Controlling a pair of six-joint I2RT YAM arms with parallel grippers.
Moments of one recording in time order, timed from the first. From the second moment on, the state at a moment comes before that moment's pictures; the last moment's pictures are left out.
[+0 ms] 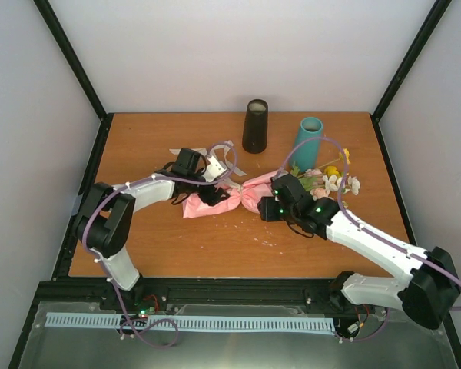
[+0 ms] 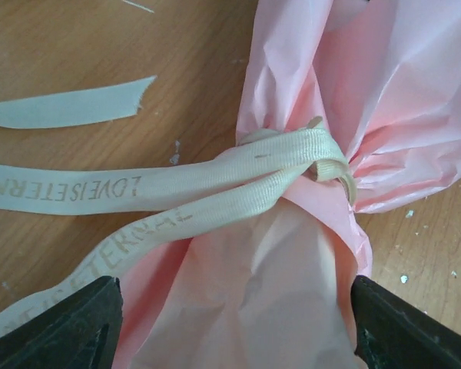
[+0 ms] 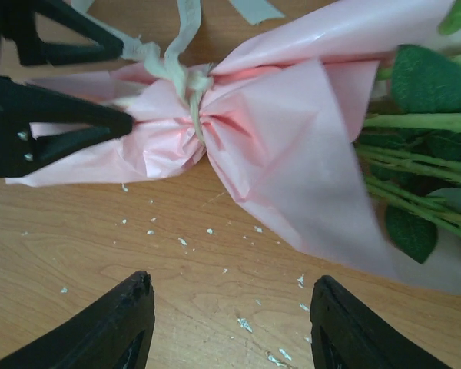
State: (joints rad) left arm -0.45 1.71 0.99 -0.17 0.47 0.33; right arm 0.76 1.19 0.84 -0.53 0.06 0.60
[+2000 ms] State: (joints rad) left arm -0.51 1.73 0.98 -0.24 0.84 -0.19; right arm 0.77 1.52 0.86 -0.24 0.03 0.43
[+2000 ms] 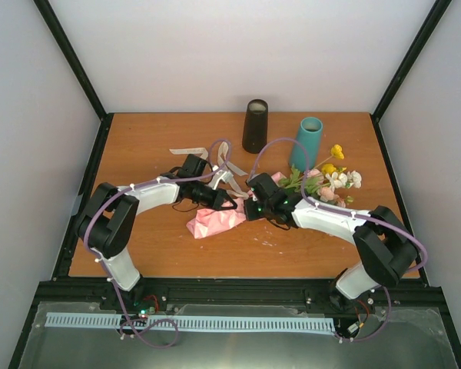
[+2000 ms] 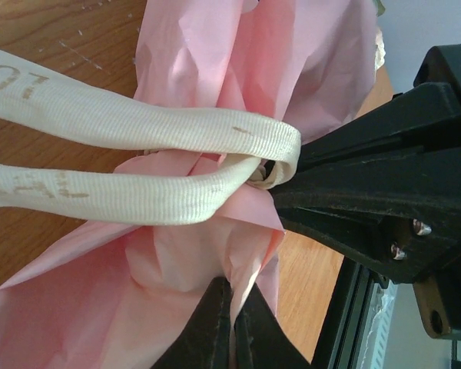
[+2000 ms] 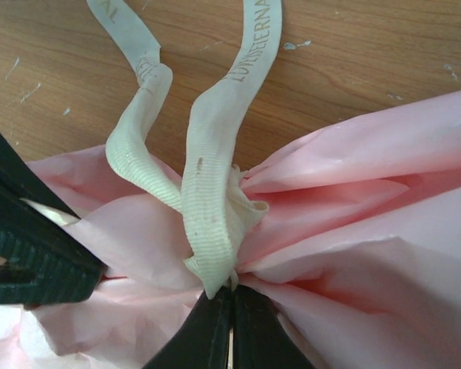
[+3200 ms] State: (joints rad) left arm -0.49 1.78 1.09 -0.34 0.78 -0.32; right arm 0.77 1.11 0.66 -0.36 -0.19 0.48
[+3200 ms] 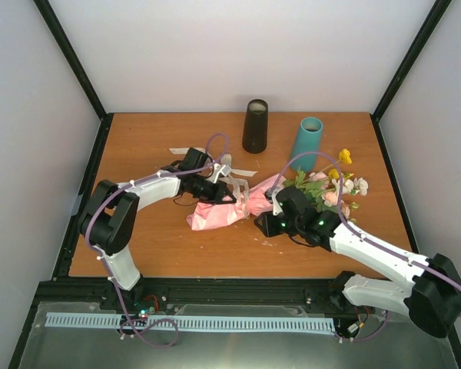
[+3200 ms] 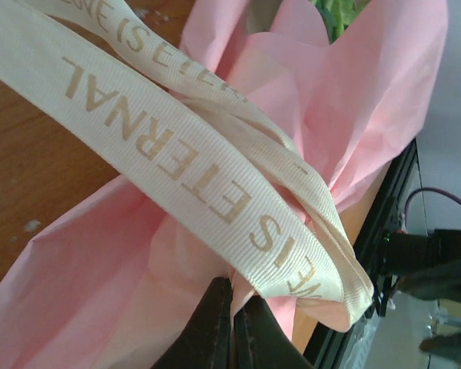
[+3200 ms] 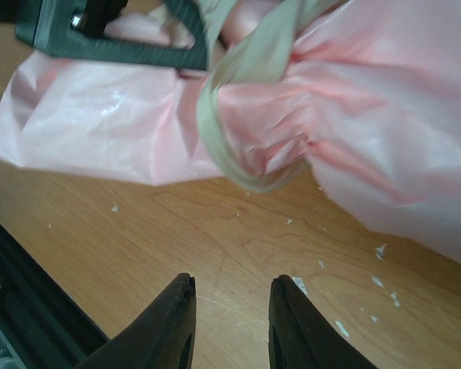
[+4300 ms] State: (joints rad) left arm -0.51 1.75 1.11 -0.37 0.81 -0.28; right arm 0.77 1.38 0.83 -0.23 -0.17 0.44
